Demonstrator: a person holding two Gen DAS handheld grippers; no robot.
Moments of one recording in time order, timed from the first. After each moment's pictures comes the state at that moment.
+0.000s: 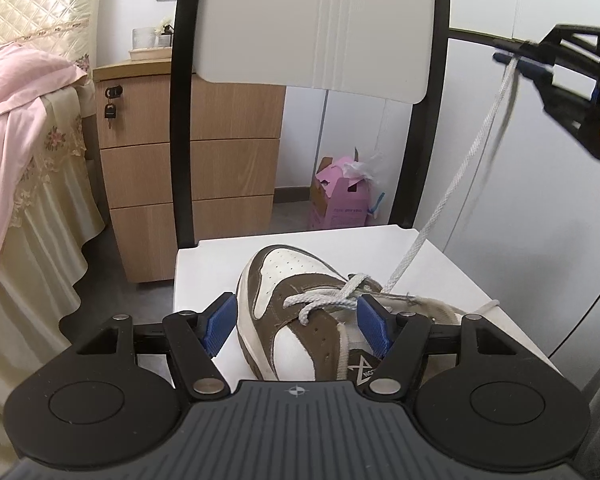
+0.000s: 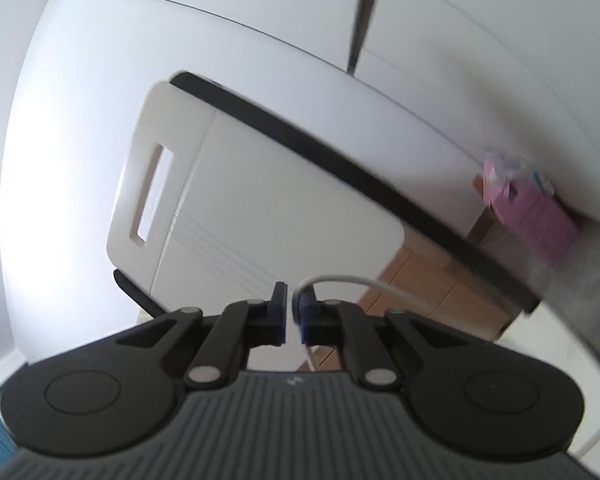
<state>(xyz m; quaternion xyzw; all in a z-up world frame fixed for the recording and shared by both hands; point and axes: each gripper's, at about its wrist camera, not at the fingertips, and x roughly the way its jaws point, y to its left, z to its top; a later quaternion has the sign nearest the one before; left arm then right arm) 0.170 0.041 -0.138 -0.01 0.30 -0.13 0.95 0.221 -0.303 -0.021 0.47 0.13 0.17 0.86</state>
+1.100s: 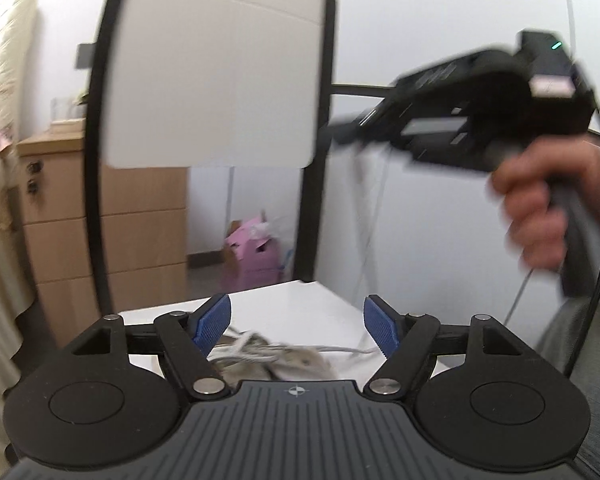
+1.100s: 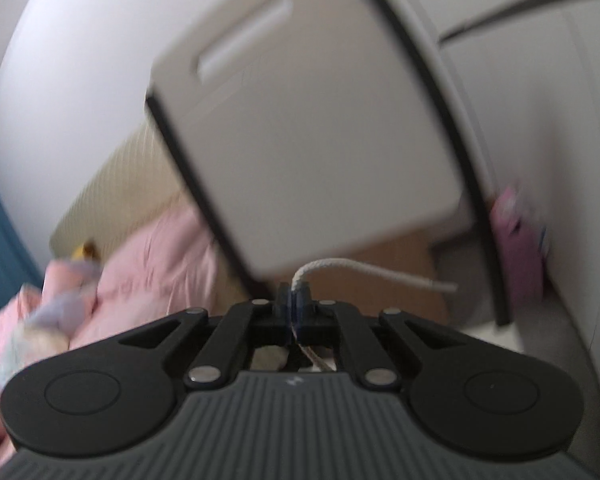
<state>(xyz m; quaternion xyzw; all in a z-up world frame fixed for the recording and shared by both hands) 0.132 0.021 -0.115 -0.01 0.19 -0.27 0.94 0.198 -0.215 -0.006 0.21 0.25 0.24 0.91</state>
